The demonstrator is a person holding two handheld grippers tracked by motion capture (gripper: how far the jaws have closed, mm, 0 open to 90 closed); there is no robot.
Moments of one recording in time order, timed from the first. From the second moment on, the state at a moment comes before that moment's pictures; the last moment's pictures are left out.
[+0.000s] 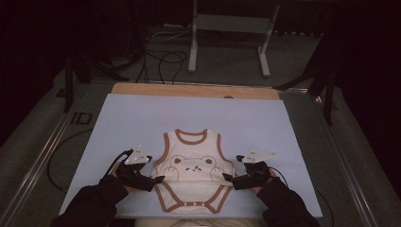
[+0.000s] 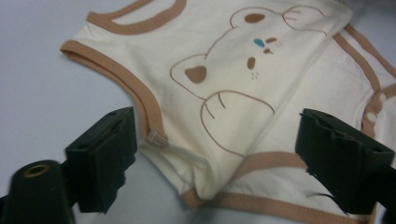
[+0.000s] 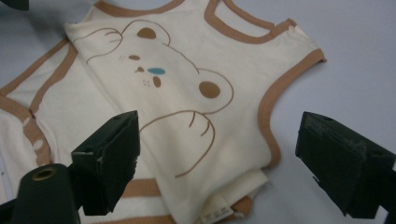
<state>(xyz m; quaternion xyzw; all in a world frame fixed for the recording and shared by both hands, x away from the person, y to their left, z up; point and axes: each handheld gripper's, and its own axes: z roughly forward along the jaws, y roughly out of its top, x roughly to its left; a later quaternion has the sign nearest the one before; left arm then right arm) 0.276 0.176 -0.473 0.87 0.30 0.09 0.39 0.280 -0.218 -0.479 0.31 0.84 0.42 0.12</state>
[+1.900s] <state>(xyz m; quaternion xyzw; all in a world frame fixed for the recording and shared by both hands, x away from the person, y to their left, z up) 0.367 0.155 -0.455 0.87 0.26 0.08 0.41 0.375 -0.192 -0.466 0.28 0.85 0.41 0.14</state>
